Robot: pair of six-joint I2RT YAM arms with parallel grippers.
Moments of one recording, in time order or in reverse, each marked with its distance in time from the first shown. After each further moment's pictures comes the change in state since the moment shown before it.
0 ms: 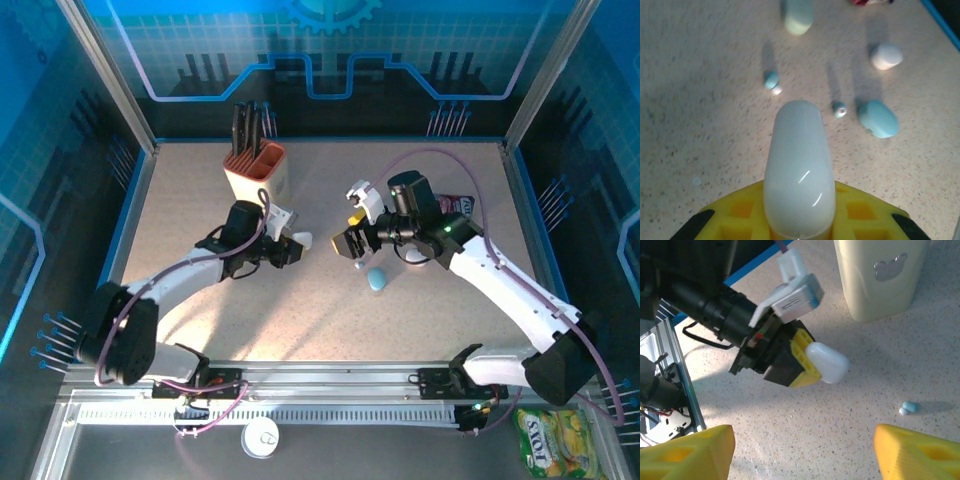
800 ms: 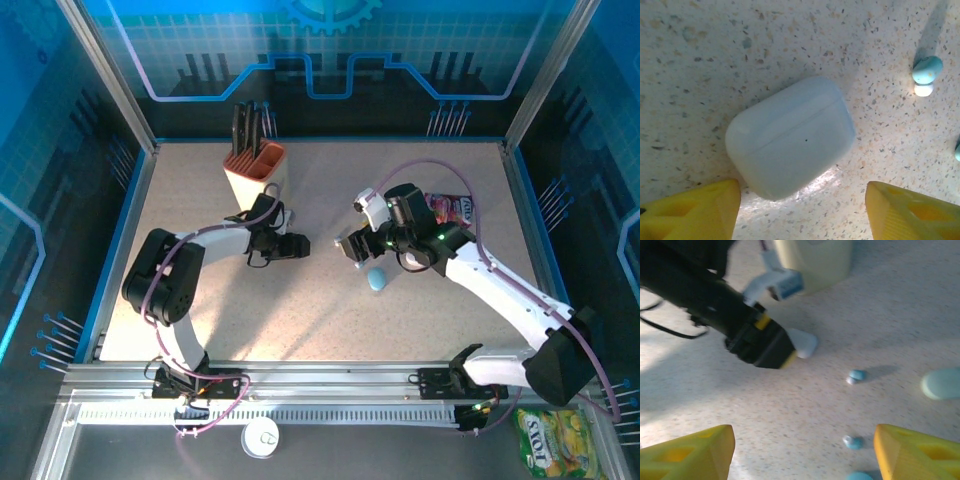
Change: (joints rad) left arm 0.019 0.353 0.211 -0.160 -0.178 -0.286; right arm 0.000 -0.006 -0.114 0.040 0.268 0.017
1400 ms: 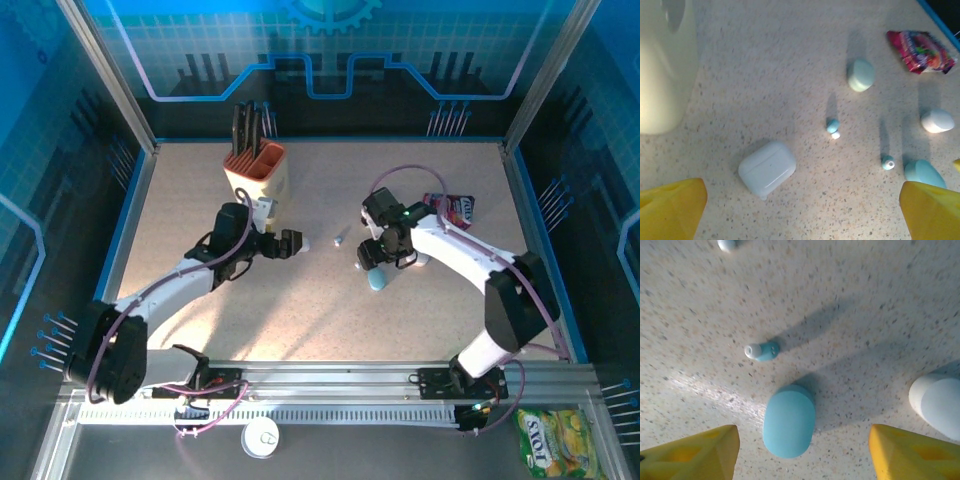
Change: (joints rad) left arm 0.008 -0.511 -0.308 0.317 -0.057 0.190; right arm -0.040 0.361 0.135 -0.364 0.220 0.154
